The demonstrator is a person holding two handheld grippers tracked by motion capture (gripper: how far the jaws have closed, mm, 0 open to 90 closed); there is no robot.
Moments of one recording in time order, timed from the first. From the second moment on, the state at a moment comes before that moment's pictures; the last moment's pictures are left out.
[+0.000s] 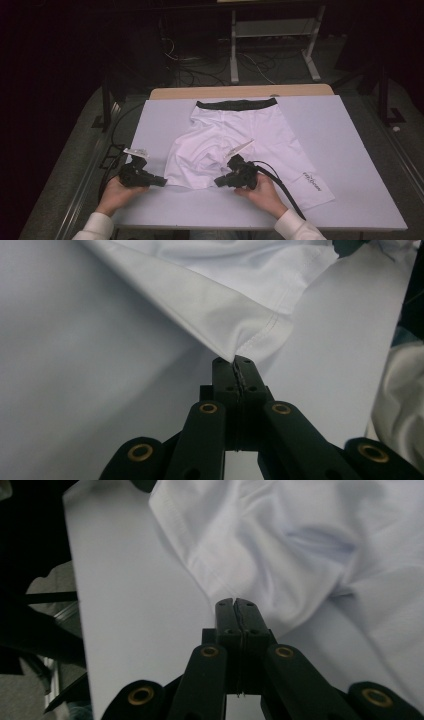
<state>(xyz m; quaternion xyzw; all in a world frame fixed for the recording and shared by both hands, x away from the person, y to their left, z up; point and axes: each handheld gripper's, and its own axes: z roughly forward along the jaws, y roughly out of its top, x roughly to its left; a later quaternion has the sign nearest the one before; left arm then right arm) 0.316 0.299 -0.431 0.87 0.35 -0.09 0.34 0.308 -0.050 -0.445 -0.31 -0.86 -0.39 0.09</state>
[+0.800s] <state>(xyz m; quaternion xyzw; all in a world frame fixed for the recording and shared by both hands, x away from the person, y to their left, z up) 0.309 0.338 -0.422 0.89 0.35 -0.10 0.28 0.264 0.017 -0.455 -0.22 -0.89 -0.36 0.17</state>
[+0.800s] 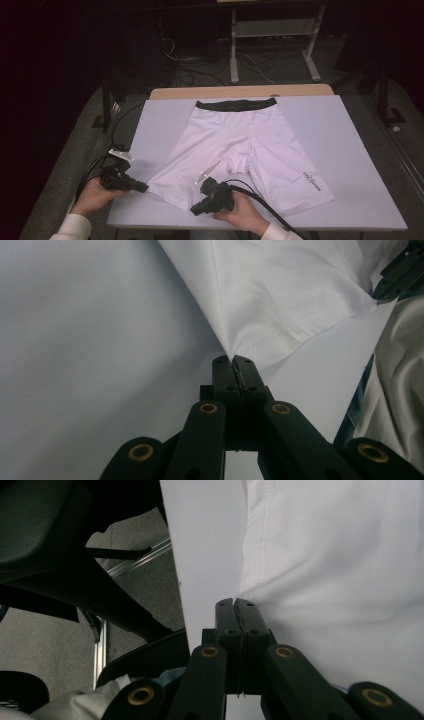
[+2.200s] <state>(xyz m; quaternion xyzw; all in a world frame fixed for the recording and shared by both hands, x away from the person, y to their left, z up) 0.319 0.302 -0.397 0.86 0.34 -0.01 0.39 0.278 -0.044 -0.416 -0.23 -0.88 -0.41 0.10</state>
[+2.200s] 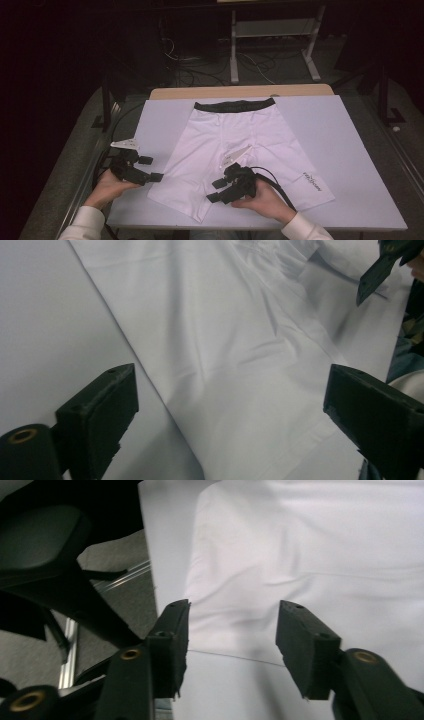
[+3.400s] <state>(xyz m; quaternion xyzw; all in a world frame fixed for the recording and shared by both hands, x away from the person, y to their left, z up) 0.334 0.251 -0.374 0.84 0.31 0.04 0.45 0.319 -0.169 -0.380 -0.34 -0.84 -0.42 0.01</state>
